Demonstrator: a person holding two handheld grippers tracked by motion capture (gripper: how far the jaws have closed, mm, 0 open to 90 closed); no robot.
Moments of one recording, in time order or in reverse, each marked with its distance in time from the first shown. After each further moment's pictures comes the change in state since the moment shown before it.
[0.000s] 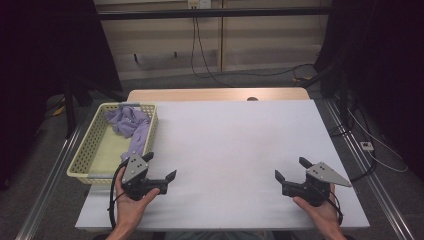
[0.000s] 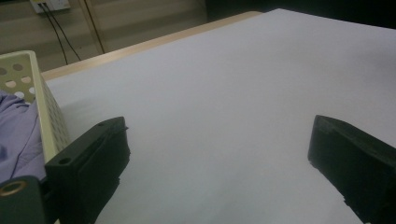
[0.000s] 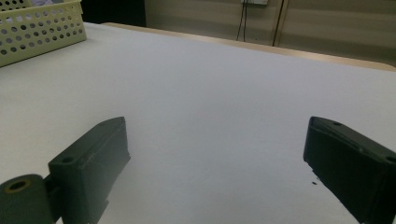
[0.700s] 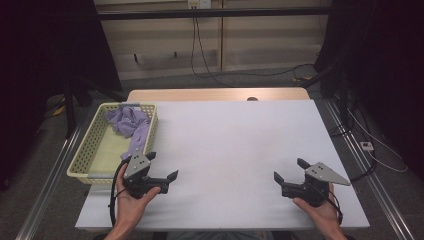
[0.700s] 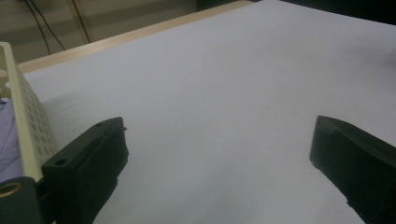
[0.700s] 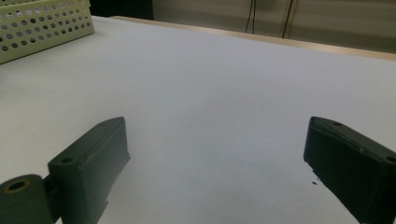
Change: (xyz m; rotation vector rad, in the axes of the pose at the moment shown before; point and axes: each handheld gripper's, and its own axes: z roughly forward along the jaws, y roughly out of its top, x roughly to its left) left arm 0.001 0.009 0.004 0.056 -0.055 -0.012; right arm -0.001 -0.002 0.002 0.026 0.035 0.009
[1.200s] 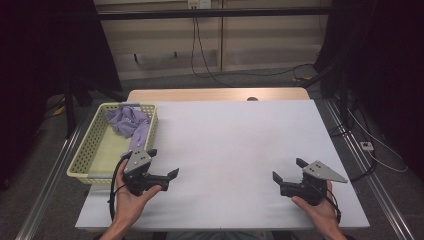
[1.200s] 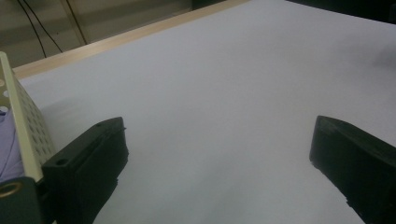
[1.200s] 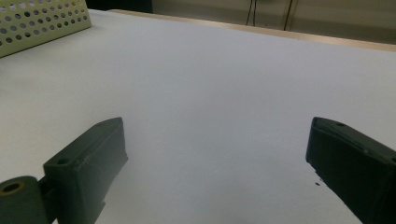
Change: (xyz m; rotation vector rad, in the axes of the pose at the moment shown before) left arm 0.002 0.013 -0.001 0.017 -0.012 0.013; right arm -0.001 -0.001 0.006 0.026 0.001 0.005
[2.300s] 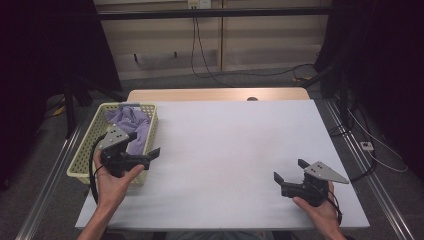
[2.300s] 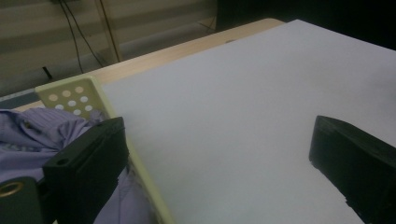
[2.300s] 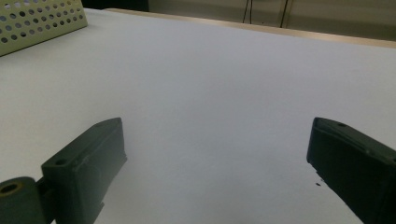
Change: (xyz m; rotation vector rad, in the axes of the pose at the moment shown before) left arm 0.050 0.035 -0.026 -0.013 0.081 -0.057; right arm 0.000 0.000 -0.003 0.007 -0.012 0.011
